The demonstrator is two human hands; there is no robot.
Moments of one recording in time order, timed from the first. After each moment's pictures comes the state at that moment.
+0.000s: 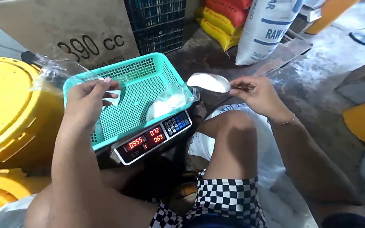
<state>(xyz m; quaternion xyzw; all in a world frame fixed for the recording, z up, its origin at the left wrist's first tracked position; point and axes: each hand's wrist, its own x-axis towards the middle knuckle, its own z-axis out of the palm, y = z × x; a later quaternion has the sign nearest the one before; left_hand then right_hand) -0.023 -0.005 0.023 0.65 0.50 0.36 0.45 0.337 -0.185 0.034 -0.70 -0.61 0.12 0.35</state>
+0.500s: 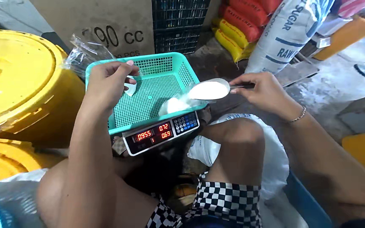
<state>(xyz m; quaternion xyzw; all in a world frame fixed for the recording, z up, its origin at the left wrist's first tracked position) -0.036 -0.009 0.039 0.64 0.50 0.38 0.45 0.309 -0.139 0.069 -0.67 -0.71 0.08 0.21</state>
